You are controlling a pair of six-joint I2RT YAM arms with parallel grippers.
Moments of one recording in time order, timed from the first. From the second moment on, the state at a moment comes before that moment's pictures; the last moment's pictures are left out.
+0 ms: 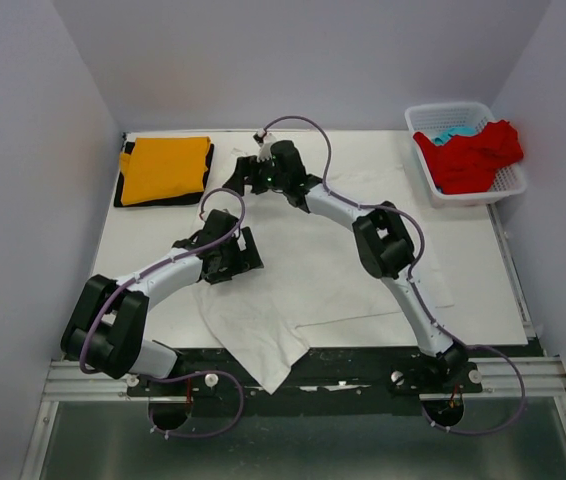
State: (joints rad) left arm -0.43 1.41 0.71 -0.29 0.06 -0.75; right arm 0.64 2.51 2.04 0.15 -0.36 0.41
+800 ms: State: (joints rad) left arm -0.43 1.40 0.70 -0.28 0.06 -0.76; right arm 0.50 2.80 2.42 0.08 -0.05 0.58
